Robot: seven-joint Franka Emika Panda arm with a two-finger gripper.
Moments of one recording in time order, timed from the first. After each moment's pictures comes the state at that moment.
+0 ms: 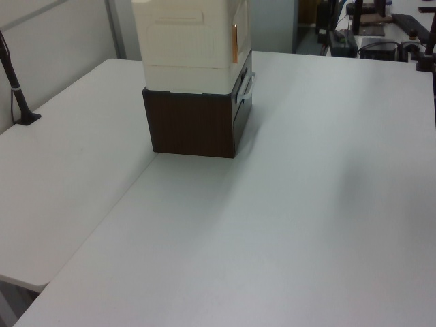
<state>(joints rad) 0.07 0.01 -0.08 -1.52 -0.02 1.58 -0.07</state>
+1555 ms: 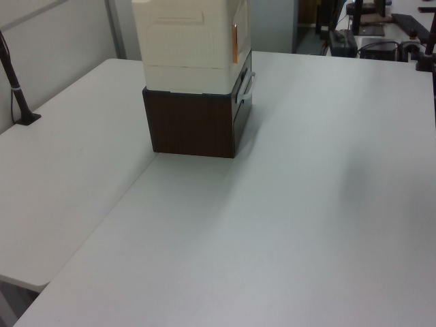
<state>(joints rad) 0.03 0.01 -0.08 -1.52 -0.02 1.58 -0.09</state>
